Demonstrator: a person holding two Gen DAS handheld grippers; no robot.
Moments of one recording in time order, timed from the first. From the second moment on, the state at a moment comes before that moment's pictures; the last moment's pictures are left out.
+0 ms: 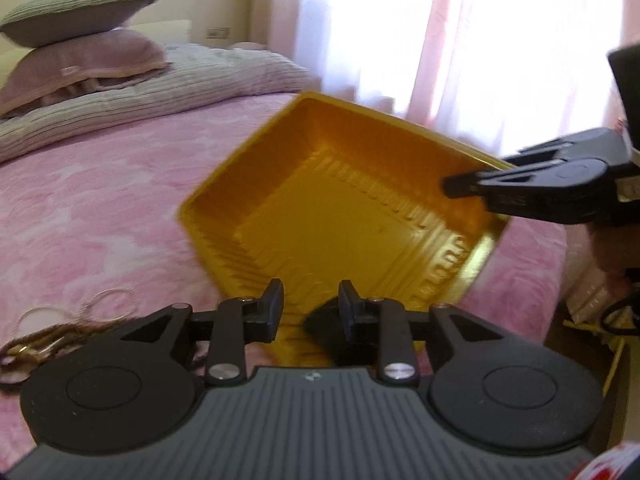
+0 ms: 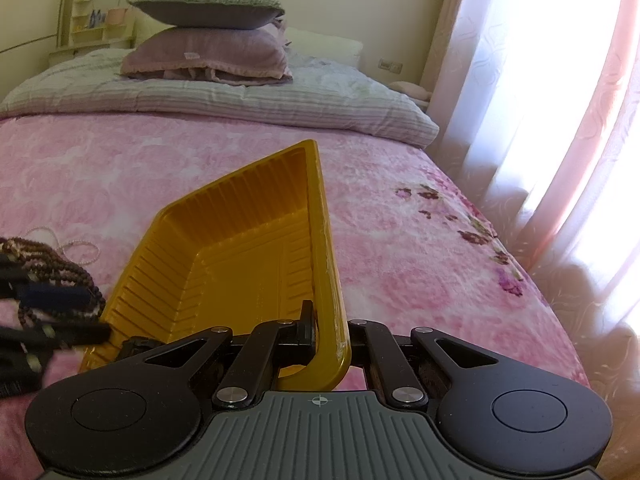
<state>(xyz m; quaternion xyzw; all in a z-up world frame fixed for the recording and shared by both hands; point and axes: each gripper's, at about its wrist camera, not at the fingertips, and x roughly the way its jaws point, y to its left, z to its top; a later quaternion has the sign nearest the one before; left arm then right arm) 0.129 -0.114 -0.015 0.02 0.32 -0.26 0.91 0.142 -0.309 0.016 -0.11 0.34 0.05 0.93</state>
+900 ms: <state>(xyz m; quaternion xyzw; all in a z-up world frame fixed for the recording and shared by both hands) 0.115 0.040 -0.053 -0.01 0.36 -0.06 0.93 0.171 -0.313 0.018 -0.18 0.46 0.10 0.87</state>
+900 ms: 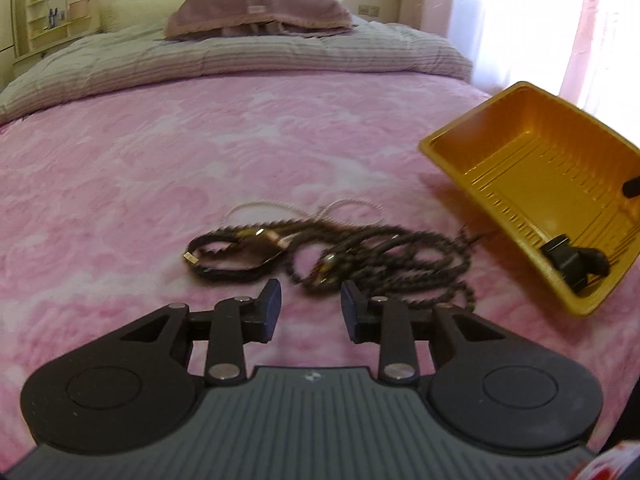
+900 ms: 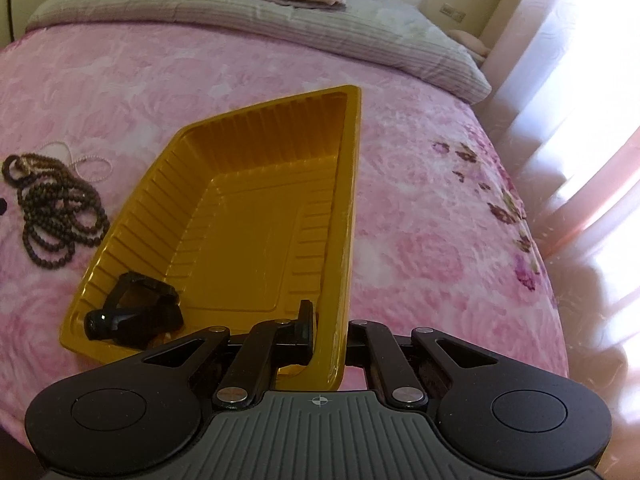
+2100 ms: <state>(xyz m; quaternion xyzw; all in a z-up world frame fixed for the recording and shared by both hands) 0.172 0.084 -0.061 0.10 0.37 -0.02 0.93 0.177 -0.302 0.015 -0.24 0.45 0.12 0.85</state>
